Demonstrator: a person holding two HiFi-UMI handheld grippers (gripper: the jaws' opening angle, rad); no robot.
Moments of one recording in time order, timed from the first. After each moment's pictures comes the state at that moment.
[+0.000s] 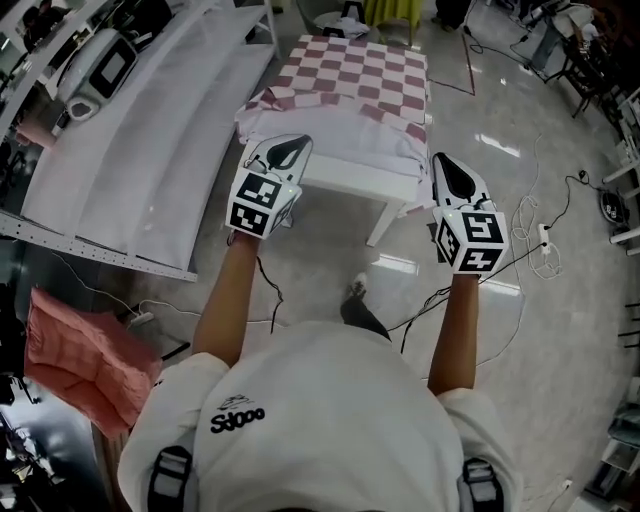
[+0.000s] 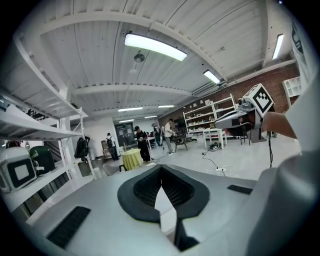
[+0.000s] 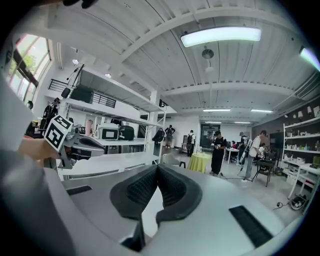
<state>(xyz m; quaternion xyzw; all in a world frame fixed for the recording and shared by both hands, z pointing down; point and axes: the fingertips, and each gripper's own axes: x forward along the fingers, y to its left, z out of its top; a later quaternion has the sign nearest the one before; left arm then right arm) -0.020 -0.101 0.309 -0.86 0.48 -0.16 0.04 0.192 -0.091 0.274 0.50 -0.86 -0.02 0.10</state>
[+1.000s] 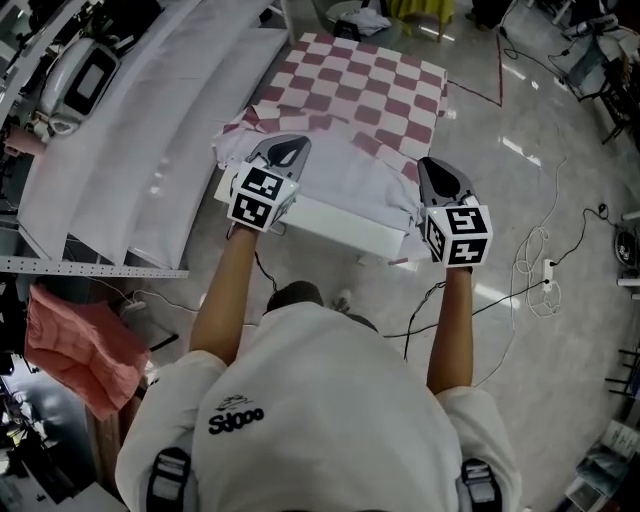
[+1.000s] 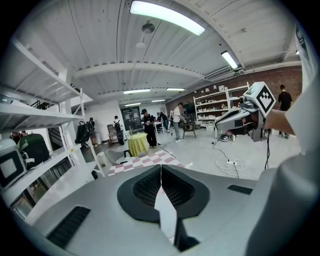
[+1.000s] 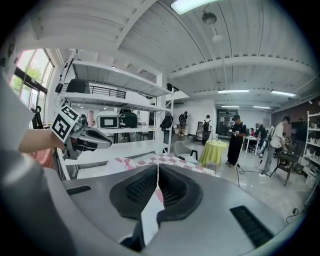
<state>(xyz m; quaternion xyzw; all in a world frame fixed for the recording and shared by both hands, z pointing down) 0.012 -0.324 0.372 -0.83 0.51 -0.23 -0.03 0.213 -0.335 0.350 0.41 -0.90 0.03 0.16</state>
